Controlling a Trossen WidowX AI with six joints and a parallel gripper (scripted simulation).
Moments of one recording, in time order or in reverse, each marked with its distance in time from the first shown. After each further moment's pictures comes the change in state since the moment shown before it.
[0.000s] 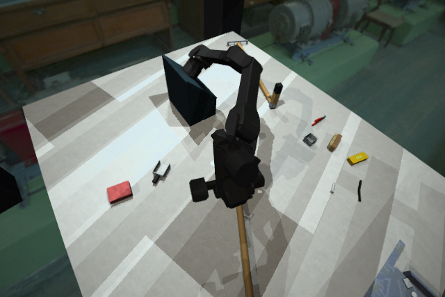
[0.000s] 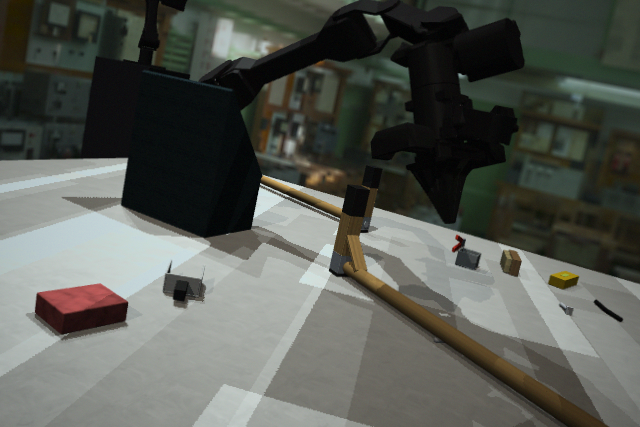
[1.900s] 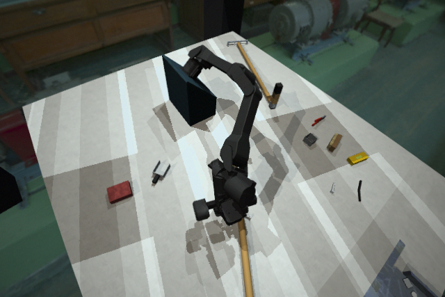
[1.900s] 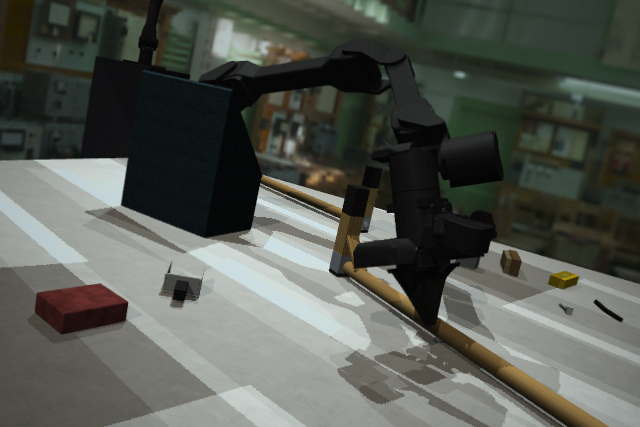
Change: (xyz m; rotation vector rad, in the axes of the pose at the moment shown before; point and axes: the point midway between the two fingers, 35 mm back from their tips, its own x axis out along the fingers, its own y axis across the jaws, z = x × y) arm 0.115 0.005 -0.045 -0.033 -0.002 0.024
